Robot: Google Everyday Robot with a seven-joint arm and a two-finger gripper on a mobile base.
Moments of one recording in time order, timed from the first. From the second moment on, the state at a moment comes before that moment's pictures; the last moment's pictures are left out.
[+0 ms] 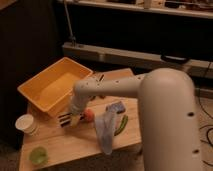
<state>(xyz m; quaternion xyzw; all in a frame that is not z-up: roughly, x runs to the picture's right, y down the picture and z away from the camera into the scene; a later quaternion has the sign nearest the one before) -0.179 0.142 0.789 -0.31 -0.30 -0.11 0.90</state>
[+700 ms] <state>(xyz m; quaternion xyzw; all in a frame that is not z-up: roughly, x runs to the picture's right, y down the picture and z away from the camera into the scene) 0.017 0.130 0.761 -0.31 -0.26 0.06 0.91</state>
